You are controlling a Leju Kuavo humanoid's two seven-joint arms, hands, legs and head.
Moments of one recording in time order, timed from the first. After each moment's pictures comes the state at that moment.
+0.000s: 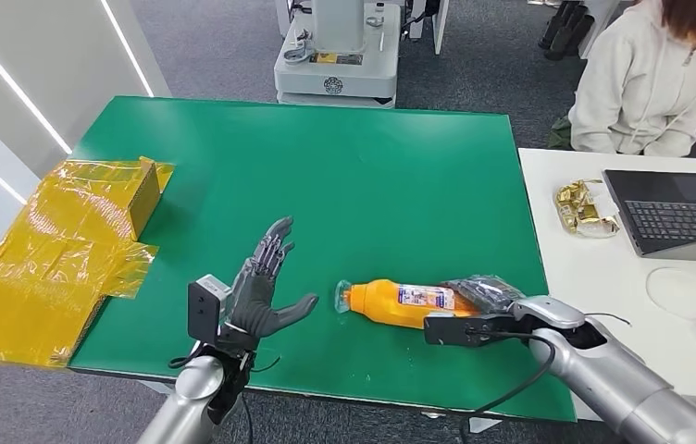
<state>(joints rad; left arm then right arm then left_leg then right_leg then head) -0.14 -0.08 -0.39 -1.36 0.10 -0.06 -0.46 -0.73 -0.47 0.98 -0.93 0.44 0.25 -0.02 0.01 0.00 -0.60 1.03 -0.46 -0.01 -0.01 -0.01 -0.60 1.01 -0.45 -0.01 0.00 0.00</state>
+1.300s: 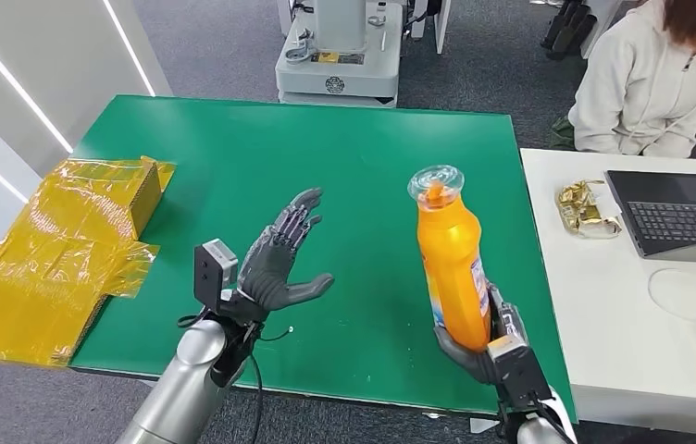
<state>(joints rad) -0.30 -0.09 -0.41 -1.35 0.18 -0.26 -0.37 -0.10 -0.15 0.24 -1.31 0.16 -0.11 -0.45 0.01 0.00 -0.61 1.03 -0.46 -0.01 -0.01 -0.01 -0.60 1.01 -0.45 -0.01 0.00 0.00</state>
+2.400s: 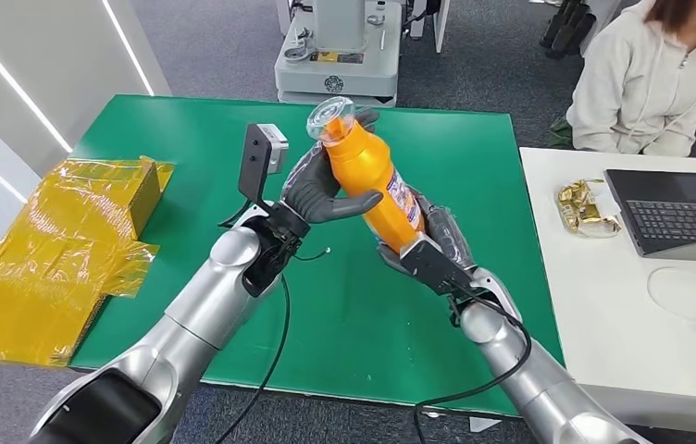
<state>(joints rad) -0.72 -0.13 -0.56 -1.03 0.36 -0.25 -0.27 -0.67 -0.07 0.62 -0.77 0.19 -0.21 -0.43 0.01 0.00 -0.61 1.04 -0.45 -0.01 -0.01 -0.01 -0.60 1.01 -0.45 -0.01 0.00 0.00</state>
